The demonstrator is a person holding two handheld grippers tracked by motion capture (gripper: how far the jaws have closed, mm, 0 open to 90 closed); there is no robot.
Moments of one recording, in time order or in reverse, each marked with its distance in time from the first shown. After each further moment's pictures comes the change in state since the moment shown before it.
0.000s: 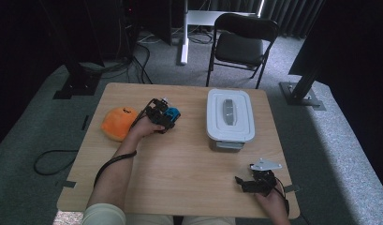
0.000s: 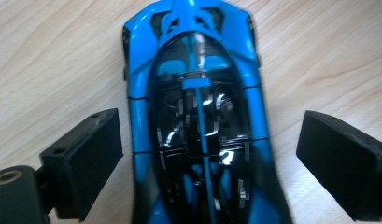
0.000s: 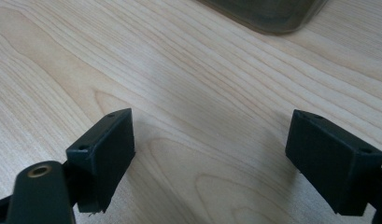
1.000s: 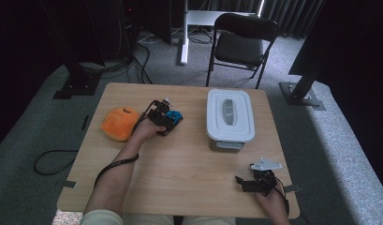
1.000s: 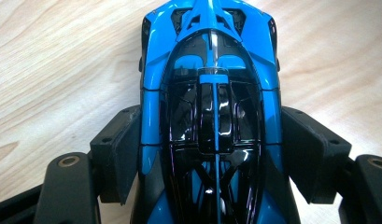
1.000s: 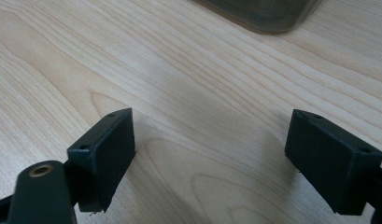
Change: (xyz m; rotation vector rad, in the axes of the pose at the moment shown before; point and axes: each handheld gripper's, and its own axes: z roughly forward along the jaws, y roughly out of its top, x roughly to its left) left arm -0.018 0.000 -0.012 0.023 -0.013 -0.049; right arm 0.000 0.000 0.000 0.000 -0.009 0.012
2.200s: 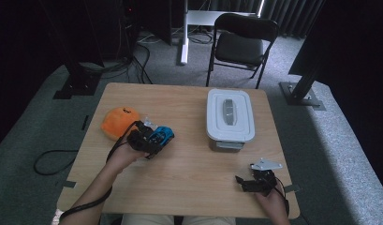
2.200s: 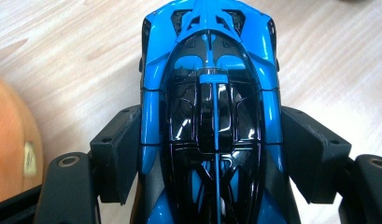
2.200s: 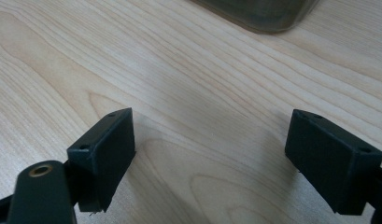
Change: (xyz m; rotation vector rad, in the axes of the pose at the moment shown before) left arm -0.044 -0.105 -0.098 -0.118 -0.026 0.075; right arm 0.000 0.000 0.000 0.000 -0.005 0.003
